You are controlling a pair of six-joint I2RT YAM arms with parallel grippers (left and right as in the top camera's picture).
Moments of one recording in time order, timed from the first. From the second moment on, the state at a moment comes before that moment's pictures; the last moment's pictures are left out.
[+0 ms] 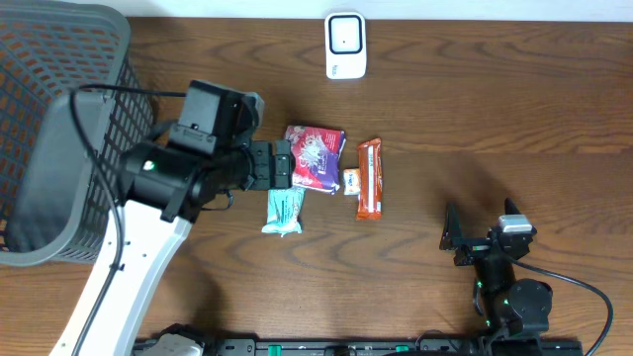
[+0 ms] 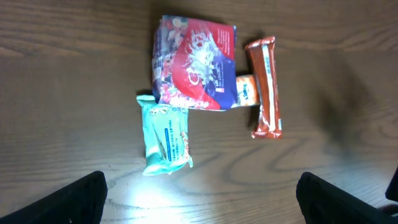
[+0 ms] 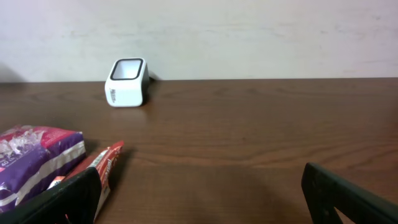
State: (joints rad) left arm -0.35 1.33 1.42 -1.14 0.18 -0.35; right arm 0.06 0.01 0.01 -0.07 -0.03 0.06
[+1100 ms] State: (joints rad) left arm -0.48 1.34 1.42 -1.20 -0.02 -0.43; right arm 0.06 0.01 0.01 -0.07 -0.03 0.06
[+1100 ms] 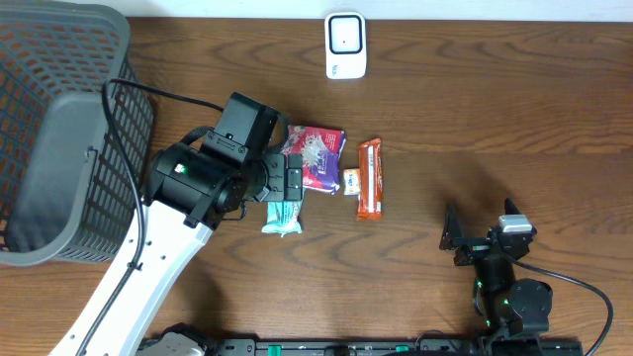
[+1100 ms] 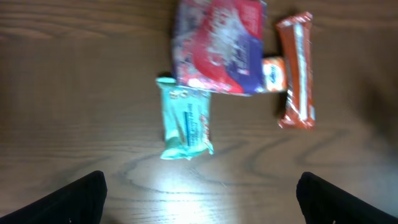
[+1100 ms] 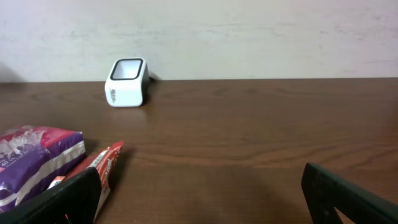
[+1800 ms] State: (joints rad) left arm -0.36 1.34 1.42 -1.20 -0.22 -0.52; right arm 0.06 0.01 0.01 -0.07 -0.03 0.06
